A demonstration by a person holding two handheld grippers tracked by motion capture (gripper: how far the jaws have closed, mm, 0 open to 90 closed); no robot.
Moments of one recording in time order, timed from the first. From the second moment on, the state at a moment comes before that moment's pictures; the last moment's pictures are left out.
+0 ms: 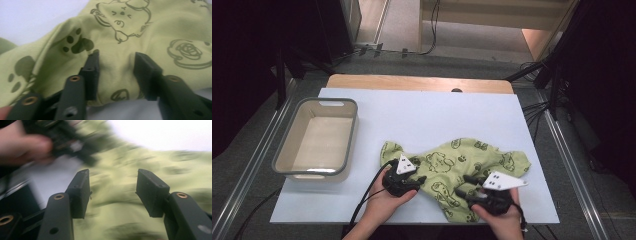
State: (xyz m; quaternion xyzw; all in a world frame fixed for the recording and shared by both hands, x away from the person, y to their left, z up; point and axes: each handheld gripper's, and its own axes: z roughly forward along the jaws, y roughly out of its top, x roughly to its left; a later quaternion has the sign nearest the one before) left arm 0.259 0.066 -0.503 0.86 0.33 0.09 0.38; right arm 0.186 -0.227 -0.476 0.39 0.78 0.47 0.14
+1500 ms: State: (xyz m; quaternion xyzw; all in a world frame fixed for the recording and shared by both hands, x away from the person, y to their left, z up) left arm 0.249 0.104 -0.465 0.83 0.29 0.05 0.46; right arm 0.338 -0.253 -0.460 0.47 0.73 0.44 0.22
